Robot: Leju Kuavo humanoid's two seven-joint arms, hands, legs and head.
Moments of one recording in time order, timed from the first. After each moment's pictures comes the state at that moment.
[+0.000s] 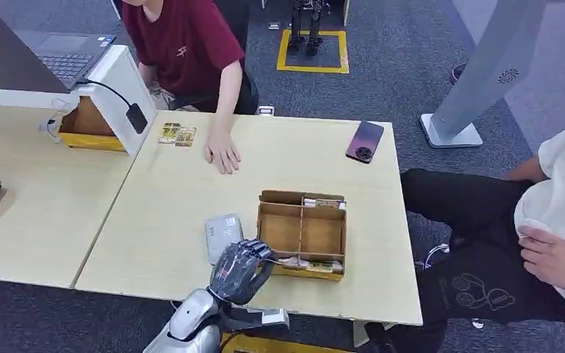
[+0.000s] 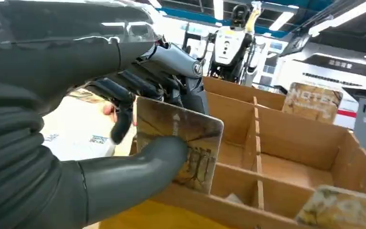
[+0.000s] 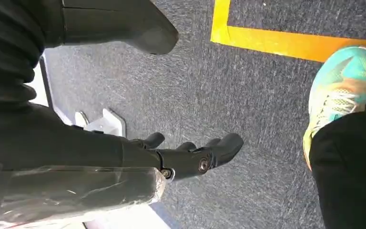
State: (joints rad) left arm -0.20 -0.13 -0.53 -0.97 -1.22 0.69 -0.47; right arm -0.34 0.16 -0.90 -0.23 1.40 -0.26 0.24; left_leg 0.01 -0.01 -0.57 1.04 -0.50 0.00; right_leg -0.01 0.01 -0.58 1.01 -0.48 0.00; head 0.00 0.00
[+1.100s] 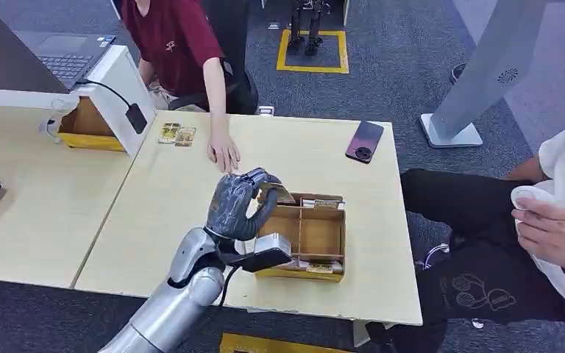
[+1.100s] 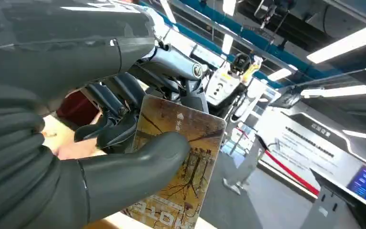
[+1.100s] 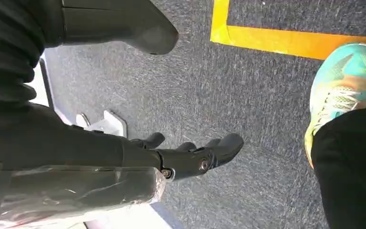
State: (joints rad) left arm -0.40 -0.11 -0.61 -1.27 -0.95 0.53 -0.31; right arm -0.34 0.17 -0.90 -0.23 1.40 -0.27 0.24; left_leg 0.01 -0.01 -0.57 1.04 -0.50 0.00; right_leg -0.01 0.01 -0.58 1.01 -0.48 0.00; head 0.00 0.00
